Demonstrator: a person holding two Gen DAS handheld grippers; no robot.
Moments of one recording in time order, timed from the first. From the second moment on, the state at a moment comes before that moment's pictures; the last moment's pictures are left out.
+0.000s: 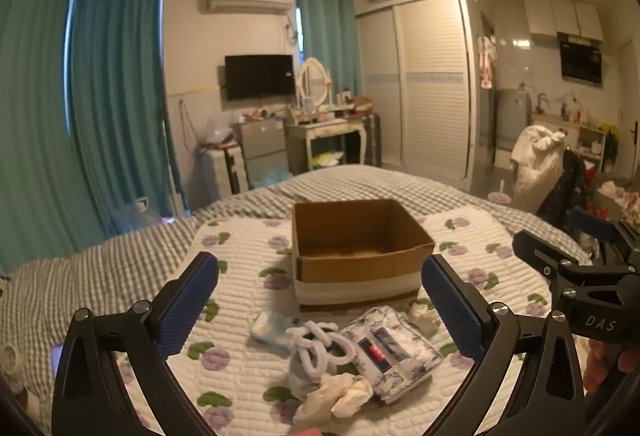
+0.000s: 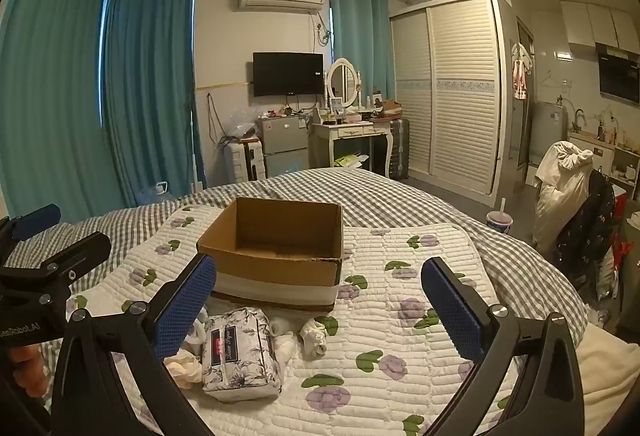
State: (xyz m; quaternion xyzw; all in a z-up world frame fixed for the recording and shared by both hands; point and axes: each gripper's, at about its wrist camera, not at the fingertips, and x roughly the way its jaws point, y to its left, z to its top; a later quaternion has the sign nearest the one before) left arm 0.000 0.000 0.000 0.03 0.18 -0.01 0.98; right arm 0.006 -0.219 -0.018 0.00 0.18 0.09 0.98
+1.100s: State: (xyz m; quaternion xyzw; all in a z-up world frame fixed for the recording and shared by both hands) left arm 0.001 0.005 -0.007 0.03 0.19 -0.01 0.98; right arm 0.009 -0.216 -0.028 0.00 0.19 0.09 0.98
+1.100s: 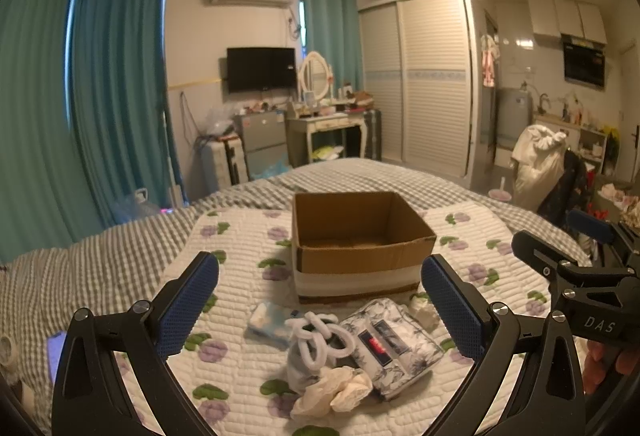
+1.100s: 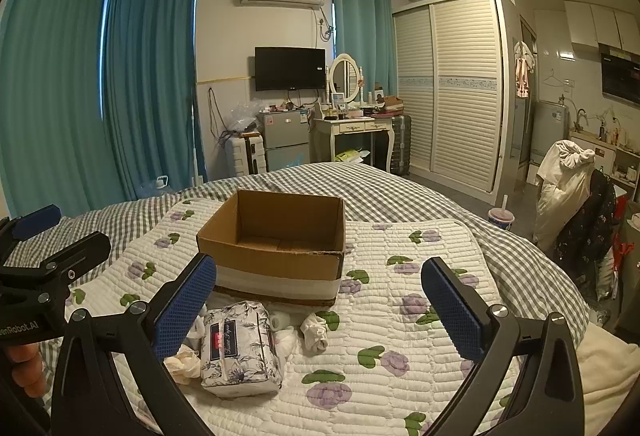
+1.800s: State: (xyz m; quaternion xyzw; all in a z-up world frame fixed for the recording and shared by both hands) left arm 0.001 0.006 -0.013 0.02 0.19 -0.01 0.98; right arm 0.009 -0.217 -0.029 0.00 0.19 0.09 0.98
